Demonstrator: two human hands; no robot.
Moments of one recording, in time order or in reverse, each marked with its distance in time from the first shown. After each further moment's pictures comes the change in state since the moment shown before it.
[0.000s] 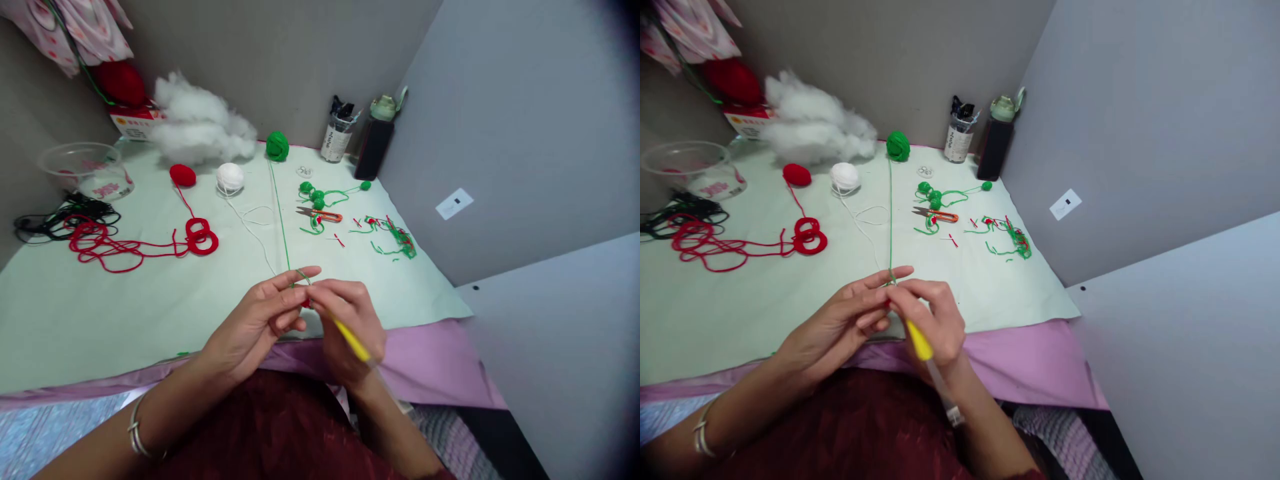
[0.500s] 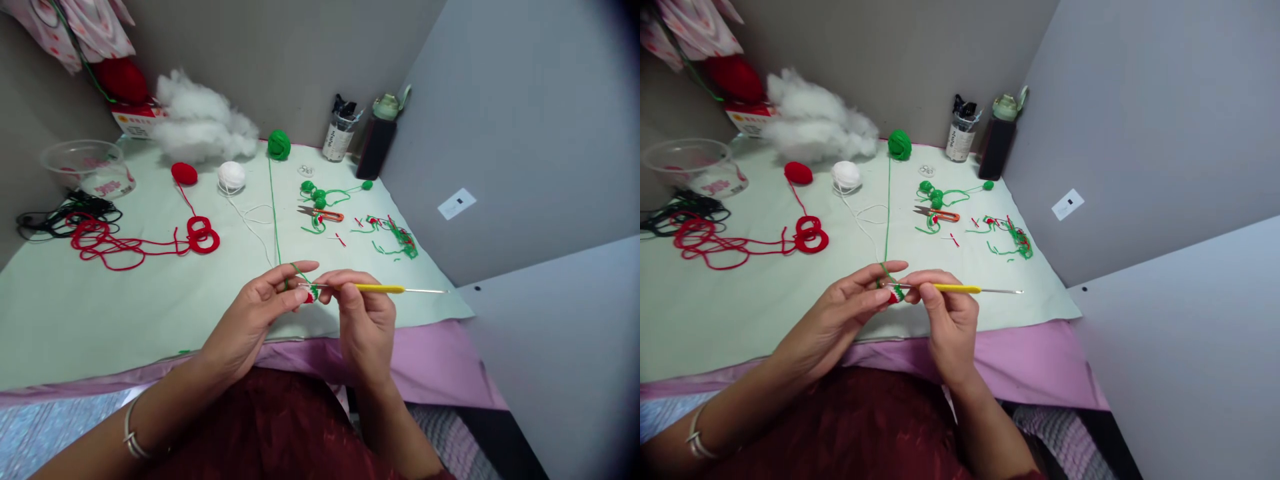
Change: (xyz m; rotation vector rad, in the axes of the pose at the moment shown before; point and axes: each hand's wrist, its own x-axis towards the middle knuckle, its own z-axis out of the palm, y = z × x) left_hand -0.002 -0.001 -0.004 0.181 -0.004 0.128; right_hand 0.009 0.004 0.004 0.599 0.053 0.527
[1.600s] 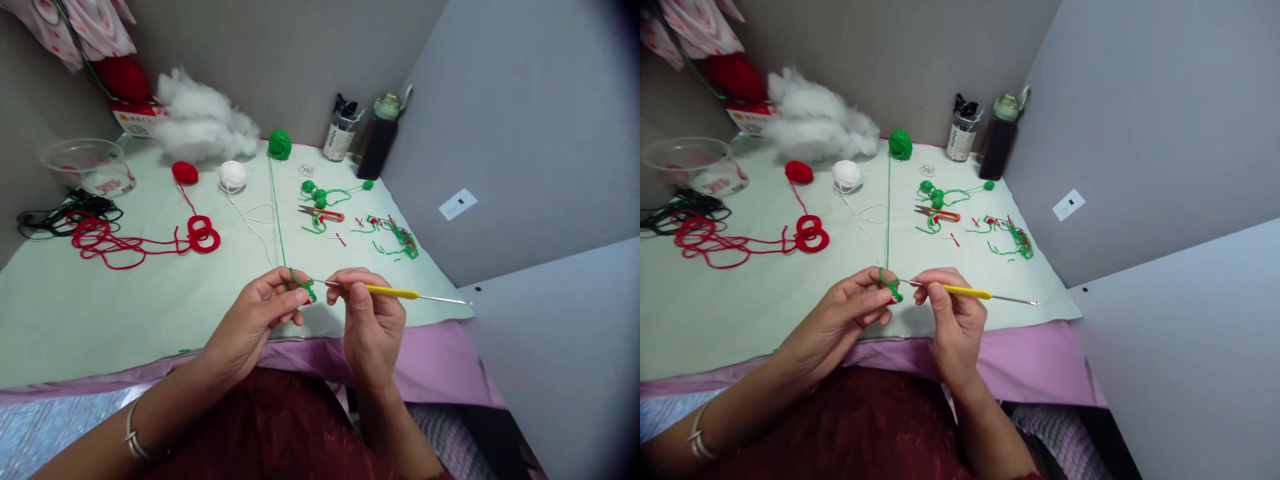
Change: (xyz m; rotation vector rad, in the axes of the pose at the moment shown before) left_hand 0.001 -0.004 -0.001 -0.060 0.018 -0.006; right_hand -0.002 -0.001 -0.001 0.011 0.073 -0.055
